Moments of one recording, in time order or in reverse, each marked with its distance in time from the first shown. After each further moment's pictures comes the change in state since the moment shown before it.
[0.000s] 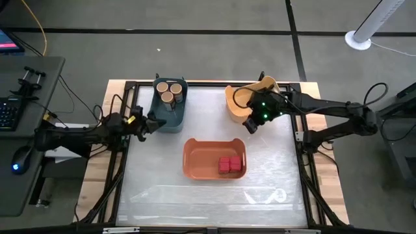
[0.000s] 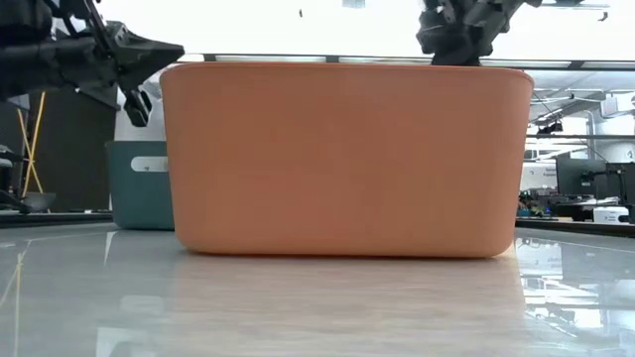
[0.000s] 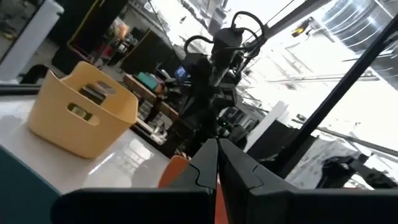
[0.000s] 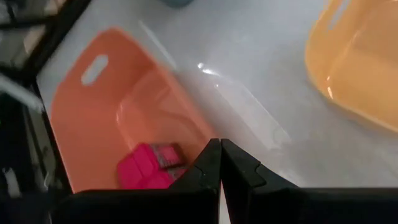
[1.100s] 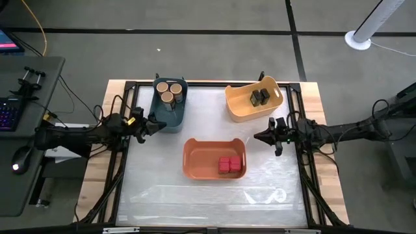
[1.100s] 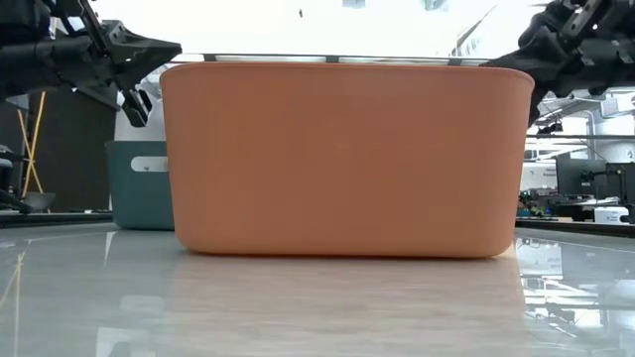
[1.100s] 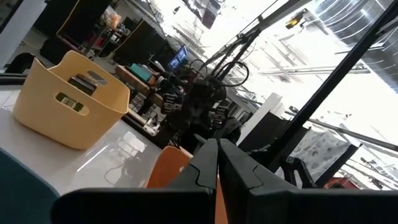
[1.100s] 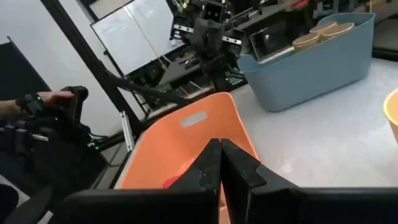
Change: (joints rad) left arm -0.025 -0.006 0.000 -0.017 0.023 -0.006; right arm 0.272 -0.734 -0.934 1.038 0.186 -0.149
